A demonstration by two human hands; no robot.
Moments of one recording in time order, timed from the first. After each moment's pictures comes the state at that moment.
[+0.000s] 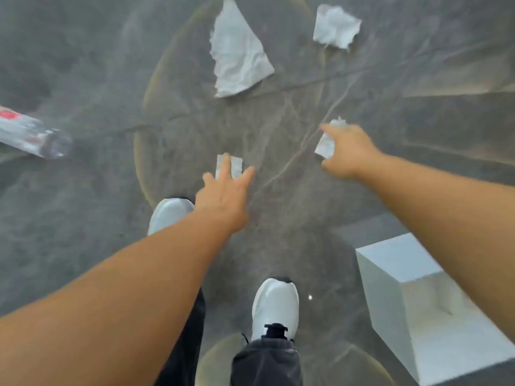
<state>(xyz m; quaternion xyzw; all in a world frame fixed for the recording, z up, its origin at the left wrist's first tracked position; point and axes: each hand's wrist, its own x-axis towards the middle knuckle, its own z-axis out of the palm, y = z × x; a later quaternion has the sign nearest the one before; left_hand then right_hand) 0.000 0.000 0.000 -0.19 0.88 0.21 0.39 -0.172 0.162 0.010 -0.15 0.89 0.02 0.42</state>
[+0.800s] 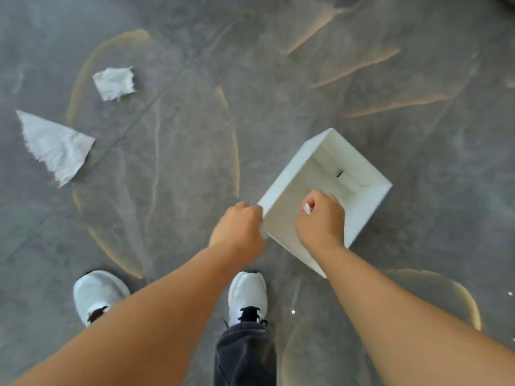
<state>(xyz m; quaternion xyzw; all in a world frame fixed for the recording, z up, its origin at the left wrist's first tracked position) -0.042 0.248 0.146 0.10 0.87 0.26 0.41 -0.020 0.396 0.165 0.35 0.88 -0.25 0.18</state>
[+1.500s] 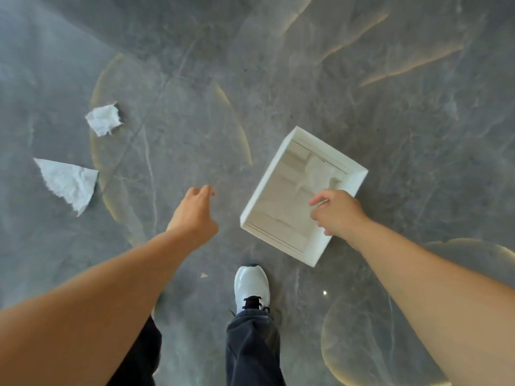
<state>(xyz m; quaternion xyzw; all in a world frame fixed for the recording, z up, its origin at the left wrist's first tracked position) -0.091 0.243 0.163 0.03 0.89 0.18 0.43 -0.025 0.499 0.216 0.42 0.75 -0.37 0.36</state>
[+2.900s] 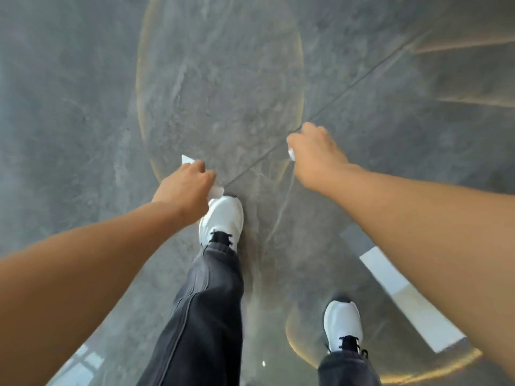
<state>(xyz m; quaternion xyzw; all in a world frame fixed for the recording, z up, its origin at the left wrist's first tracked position) -0.234 -0.117 0.061 0.09 0.91 0.07 0.41 -0.306 0.120 0.080 -0.08 0.92 -0.09 0.36</state>
